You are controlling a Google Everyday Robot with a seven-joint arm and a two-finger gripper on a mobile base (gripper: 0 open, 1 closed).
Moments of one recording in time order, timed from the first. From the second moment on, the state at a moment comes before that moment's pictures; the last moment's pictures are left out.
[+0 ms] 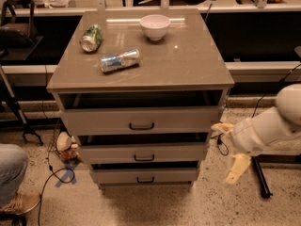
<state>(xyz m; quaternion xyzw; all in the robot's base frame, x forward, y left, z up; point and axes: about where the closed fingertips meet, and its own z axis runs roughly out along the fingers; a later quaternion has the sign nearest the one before) 0.457 -0.209 0.682 -0.65 0.70 0.20 0.23</state>
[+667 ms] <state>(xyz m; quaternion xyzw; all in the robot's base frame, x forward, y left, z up) 0.463 -0.161 0.552 -0.71 0.67 0.15 0.18</state>
